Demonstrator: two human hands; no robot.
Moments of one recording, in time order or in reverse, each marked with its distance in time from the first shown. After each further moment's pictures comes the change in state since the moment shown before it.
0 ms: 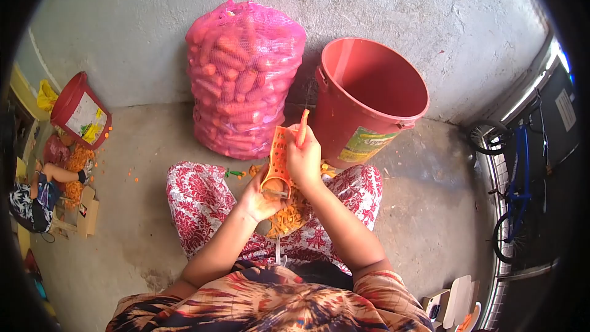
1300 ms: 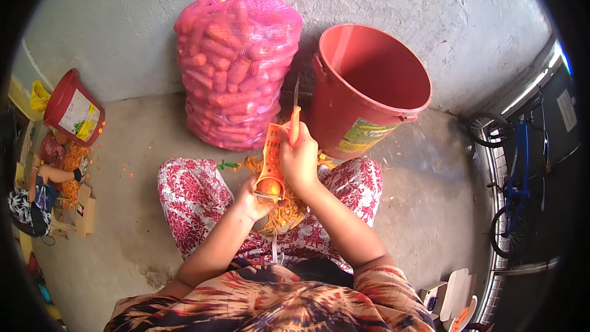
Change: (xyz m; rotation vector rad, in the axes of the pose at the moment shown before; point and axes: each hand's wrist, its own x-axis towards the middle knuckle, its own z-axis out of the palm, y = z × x) left_hand 0.007 -0.001 -0.023 0.145 0.024 0.027; right_hand 0.006 0.023 0.001 -0.158 0.015 -0.112
